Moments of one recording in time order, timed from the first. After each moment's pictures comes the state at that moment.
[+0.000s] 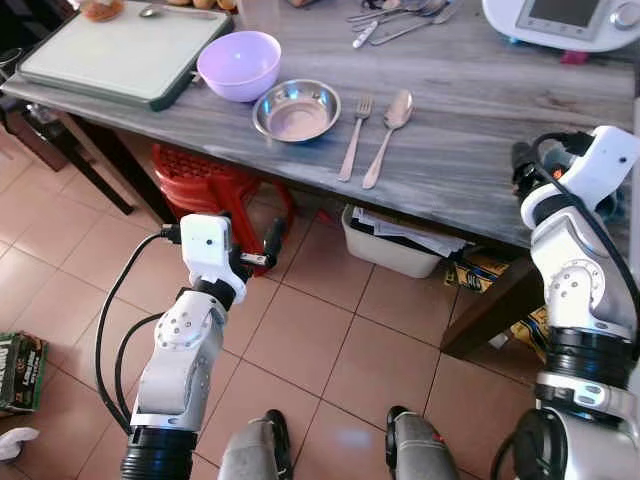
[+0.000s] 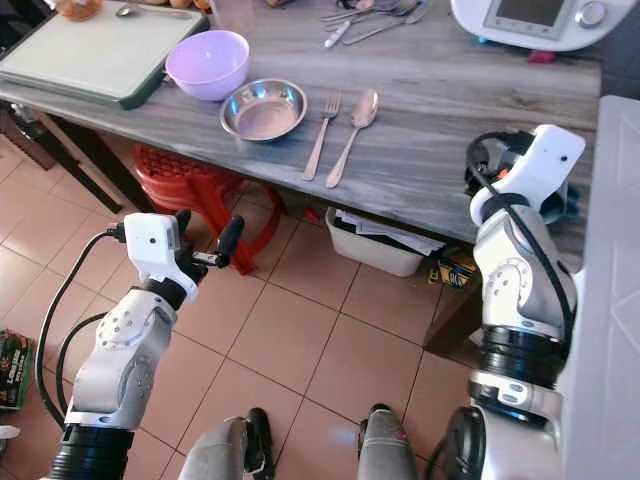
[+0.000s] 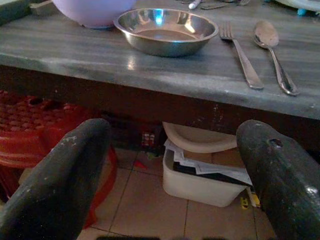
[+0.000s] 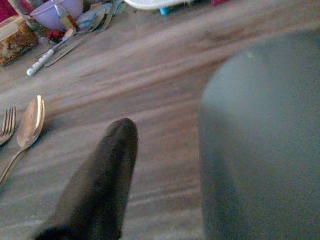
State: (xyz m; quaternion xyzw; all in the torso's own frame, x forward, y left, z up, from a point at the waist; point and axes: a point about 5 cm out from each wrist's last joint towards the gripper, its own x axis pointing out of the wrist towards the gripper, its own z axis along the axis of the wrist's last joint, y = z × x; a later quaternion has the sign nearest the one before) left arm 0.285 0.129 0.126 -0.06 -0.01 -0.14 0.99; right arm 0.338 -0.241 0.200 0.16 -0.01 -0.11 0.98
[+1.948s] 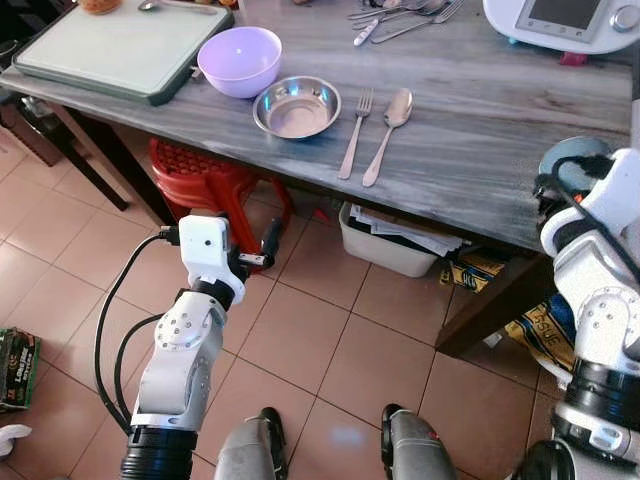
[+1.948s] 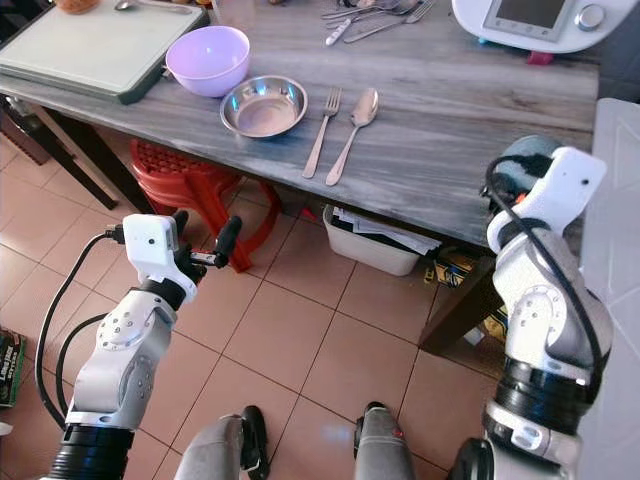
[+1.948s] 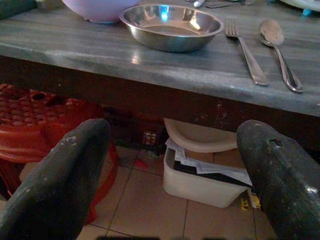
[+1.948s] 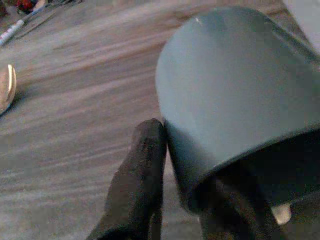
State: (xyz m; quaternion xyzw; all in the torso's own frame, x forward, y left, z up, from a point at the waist) left arm 0.285 0.131 0.124 -0.06 -0.02 -0.13 0.99; right arm 0.305 -0.250 0.204 0.14 0.04 -0.14 0.98
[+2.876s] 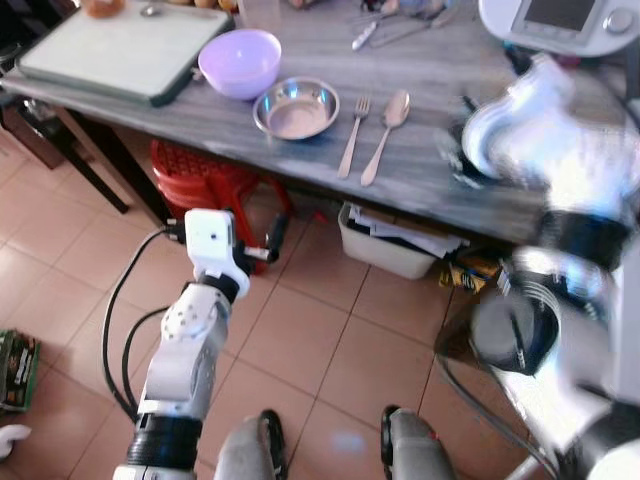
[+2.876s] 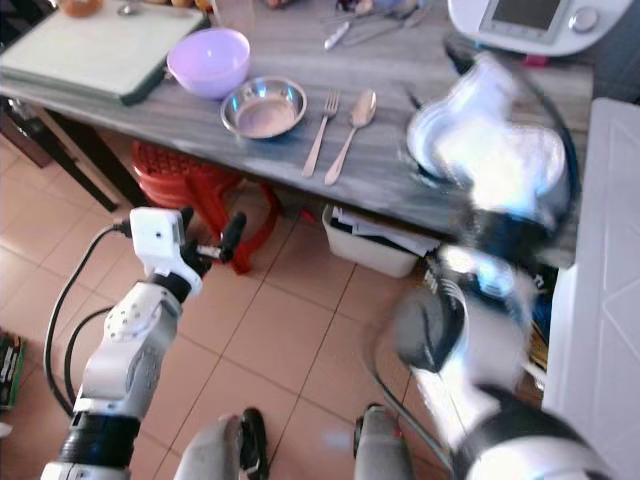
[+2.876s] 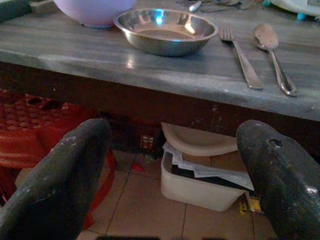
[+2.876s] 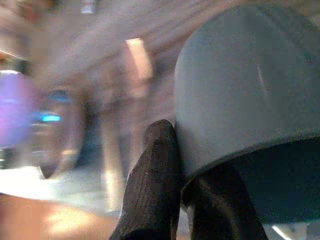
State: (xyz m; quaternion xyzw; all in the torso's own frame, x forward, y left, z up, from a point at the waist) left arm 0.295 0.126 0.123 -0.06 -0.02 -0.14 0.99; right arm 0.381 -0.161 0.280 0.40 0.22 -0.02 0.89
